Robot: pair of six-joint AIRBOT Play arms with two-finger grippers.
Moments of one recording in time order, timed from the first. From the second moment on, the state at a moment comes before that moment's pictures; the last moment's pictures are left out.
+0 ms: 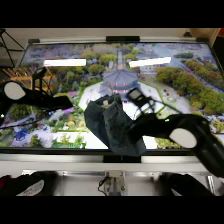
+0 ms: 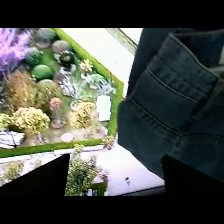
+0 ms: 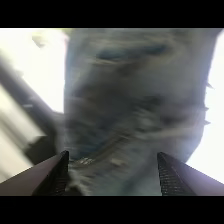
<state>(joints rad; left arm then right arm) -0.19 -1.12 1.12 1.22 -1.21 -1.64 0.61 -0.80 0.95 -1.39 1.14 1.48</state>
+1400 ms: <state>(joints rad) -0.63 -1.30 1.13 0.98 -0.88 -1.65 0.06 -1.10 0.37 -0.82 1.06 1.32</state>
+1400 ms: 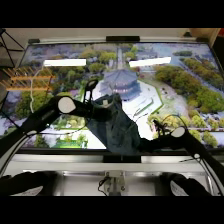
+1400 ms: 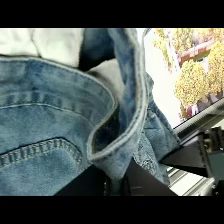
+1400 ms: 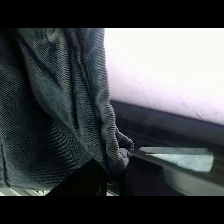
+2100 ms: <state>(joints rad) -0.48 -1.19 1.83 0.98 -0.81 -1.52 0.11 -0.78 1.20 -1.16 0.70 1.37</state>
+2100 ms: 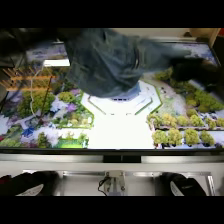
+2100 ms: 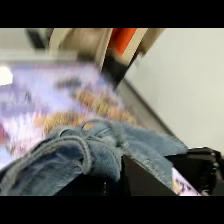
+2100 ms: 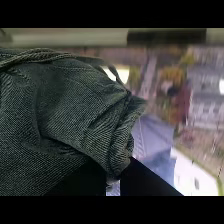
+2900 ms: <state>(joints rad) -0.87 -1.12 0.95 1.37 -1.23 -1.97 0.11 -0.56 0.54 -1.06 1.38 1.60</state>
